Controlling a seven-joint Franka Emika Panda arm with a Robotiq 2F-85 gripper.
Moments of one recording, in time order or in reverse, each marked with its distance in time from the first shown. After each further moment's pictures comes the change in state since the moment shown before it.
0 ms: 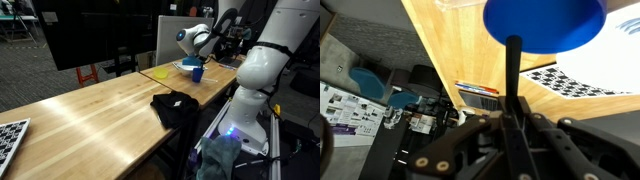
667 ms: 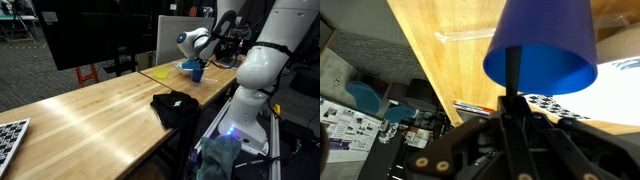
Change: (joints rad) arm 0.000 0.028 -0.009 -0.028 0.029 0.067 0.014
